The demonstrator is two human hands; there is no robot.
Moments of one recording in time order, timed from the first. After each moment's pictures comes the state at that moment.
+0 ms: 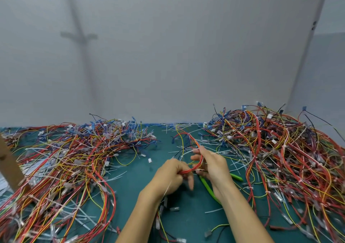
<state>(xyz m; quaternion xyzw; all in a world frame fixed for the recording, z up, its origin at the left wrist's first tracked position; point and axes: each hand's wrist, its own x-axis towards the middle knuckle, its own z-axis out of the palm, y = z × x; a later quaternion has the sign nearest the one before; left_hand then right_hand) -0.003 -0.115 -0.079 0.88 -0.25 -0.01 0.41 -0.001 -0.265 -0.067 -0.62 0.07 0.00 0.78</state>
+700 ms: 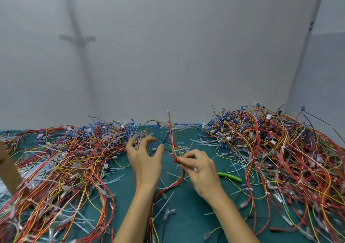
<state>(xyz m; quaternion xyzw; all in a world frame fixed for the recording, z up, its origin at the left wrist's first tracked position) -0.002 -0.103 -0.060 0.76 0.09 0.34 0.54 -0.006 -0.256 -0.080 -0.84 -0.23 -0.24 0.43</state>
